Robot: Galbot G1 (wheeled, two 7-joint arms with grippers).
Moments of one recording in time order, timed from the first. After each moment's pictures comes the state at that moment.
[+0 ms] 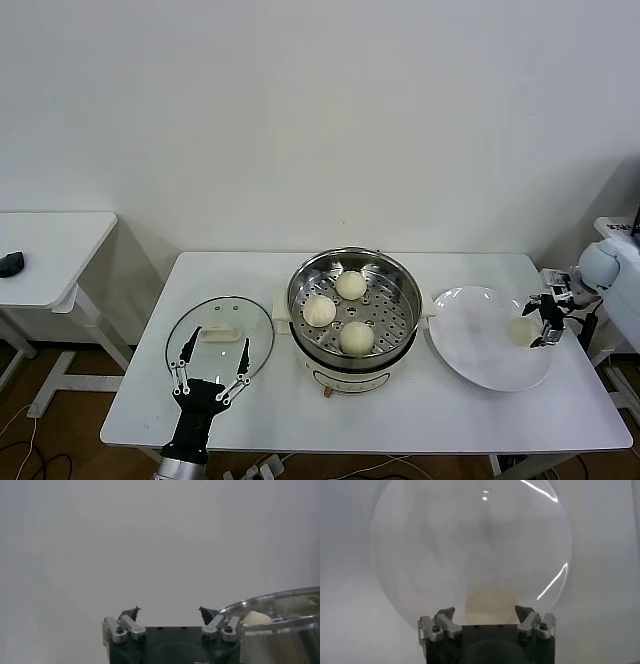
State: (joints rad) left arm 1.69 -1.33 -0.42 -2.08 0.19 -0.34 -0.16; right arm -0.01 0.72 -0.64 0.65 -0.14 0.11 -1.16
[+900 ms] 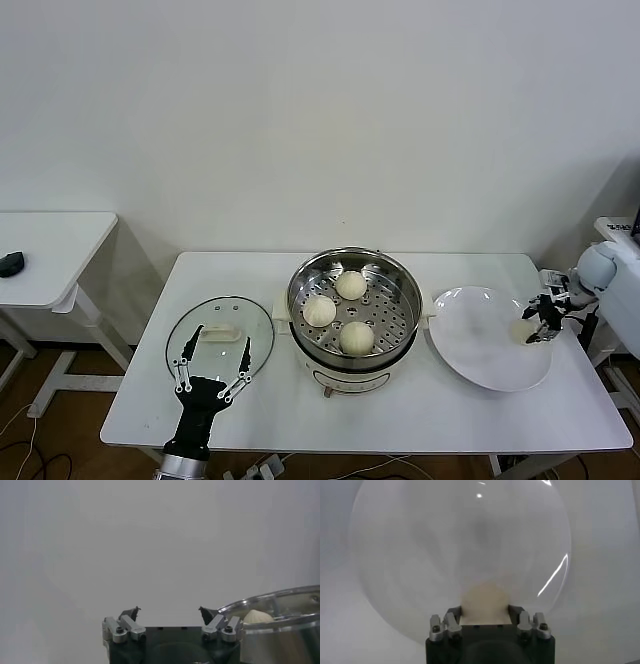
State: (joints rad) left arm 1.67 -1.32 -0.41 -2.07 0.18 -0.33 -0.16; right arm 0.02 0.72 -0.63 0.65 -0.14 0.11 -1.20
